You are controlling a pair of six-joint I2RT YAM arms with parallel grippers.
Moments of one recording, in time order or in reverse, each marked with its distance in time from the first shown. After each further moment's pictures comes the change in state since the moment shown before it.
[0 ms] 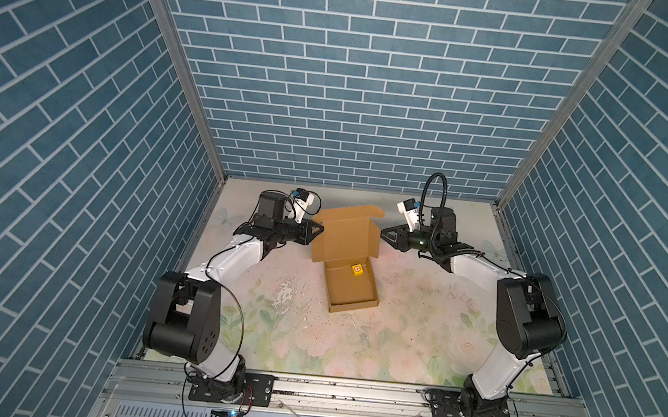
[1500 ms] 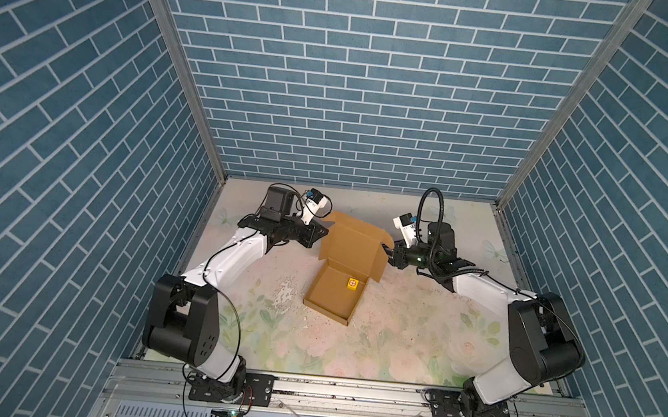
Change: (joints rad) left arm -0.068 0.018 0.151 -0.228 -0.009 0.225; right arm 0.068 -0.174 -0.203 0.016 0.086 0.027
